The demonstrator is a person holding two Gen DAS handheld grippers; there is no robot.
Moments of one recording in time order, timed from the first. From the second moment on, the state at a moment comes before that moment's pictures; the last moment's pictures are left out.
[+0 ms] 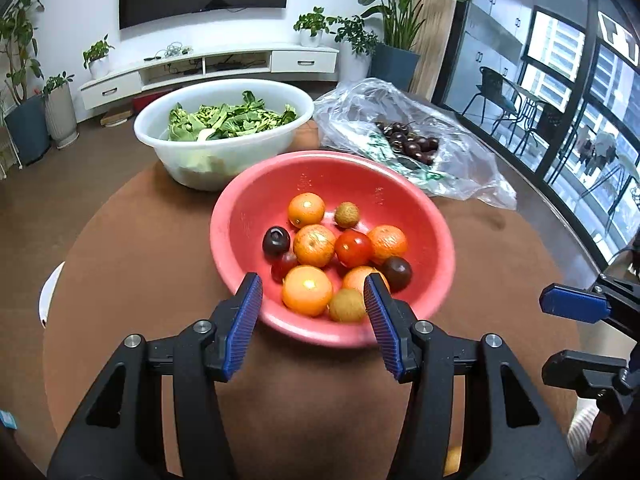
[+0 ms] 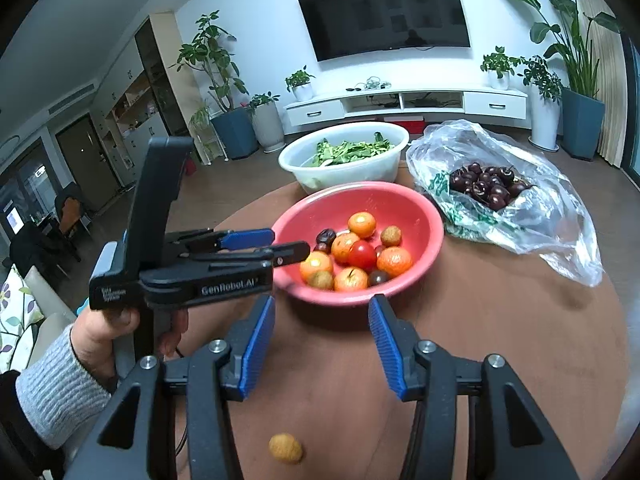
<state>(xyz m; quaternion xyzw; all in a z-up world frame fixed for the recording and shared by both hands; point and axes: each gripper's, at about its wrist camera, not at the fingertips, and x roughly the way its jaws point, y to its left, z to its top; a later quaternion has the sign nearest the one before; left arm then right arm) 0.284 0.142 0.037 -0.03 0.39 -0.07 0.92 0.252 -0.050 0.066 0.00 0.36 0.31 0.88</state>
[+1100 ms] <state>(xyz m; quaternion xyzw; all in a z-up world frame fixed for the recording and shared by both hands) 0.123 0.092 0.005 -0.02 0.41 -0.12 0.90 0.125 -0.047 -0.021 -0.11 0.42 0.30 0.85</state>
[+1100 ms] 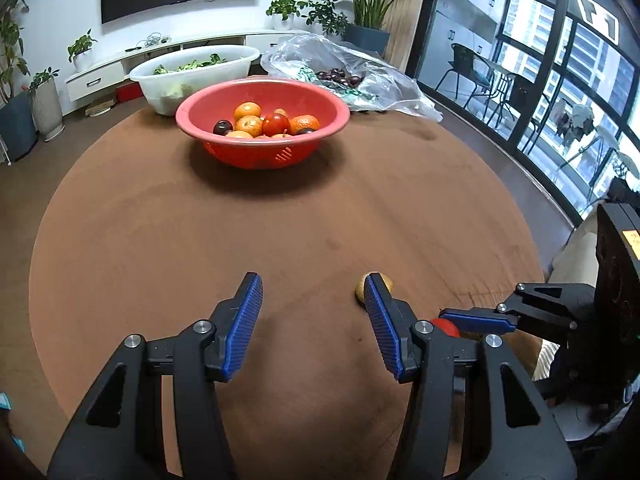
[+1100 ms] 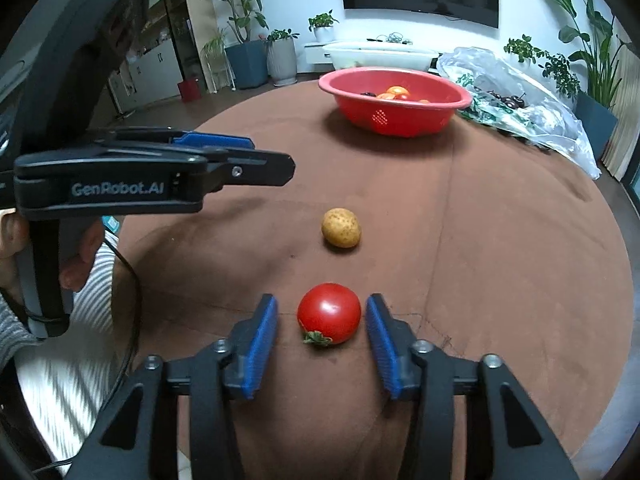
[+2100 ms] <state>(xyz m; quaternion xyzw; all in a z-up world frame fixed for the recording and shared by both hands) 0.149 0.020 -0.039 0.08 0.46 -0.16 0.87 0.126 -0.085 -0.008 -0.04 0.42 0.28 0.86</state>
